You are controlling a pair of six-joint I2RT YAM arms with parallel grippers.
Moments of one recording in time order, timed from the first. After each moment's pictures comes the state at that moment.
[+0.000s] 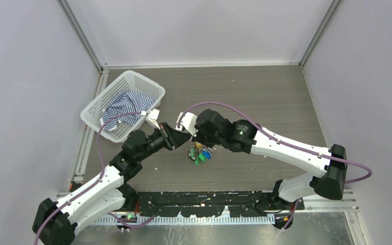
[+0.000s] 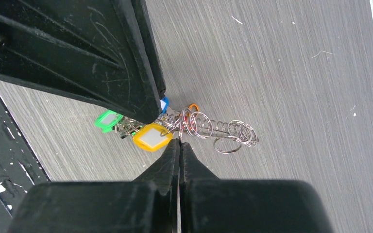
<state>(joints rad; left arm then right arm) -0.66 0.77 0.41 0.30 0.25 -0.92 1.10 1.38 1.29 -0.65 0.18 -0.29</state>
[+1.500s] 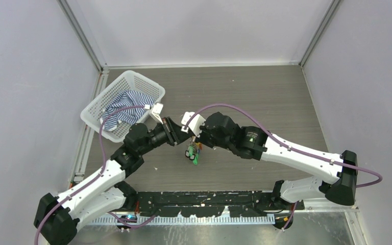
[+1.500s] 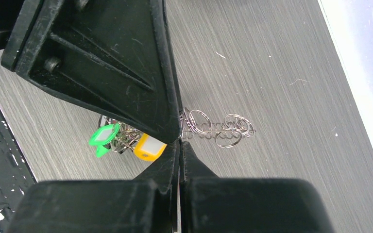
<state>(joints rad) -0.66 0.84 0.51 0.29 0.31 -0.91 1.12 1.27 1.18 -0.46 0.19 -0.30</state>
